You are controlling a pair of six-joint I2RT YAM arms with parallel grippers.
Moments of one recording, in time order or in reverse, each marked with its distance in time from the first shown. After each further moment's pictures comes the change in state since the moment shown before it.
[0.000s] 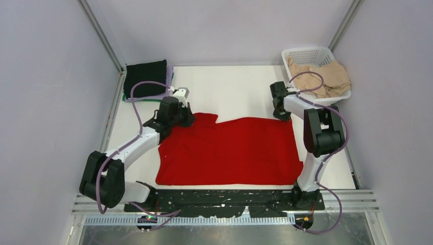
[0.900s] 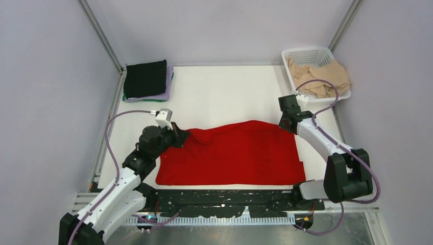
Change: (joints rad) left arm -0.046 -0.578 -0.341 0.008 0.008 -0.132; right arm 0.050 -0.503 -0.343 0.061 -0.039 -0.085
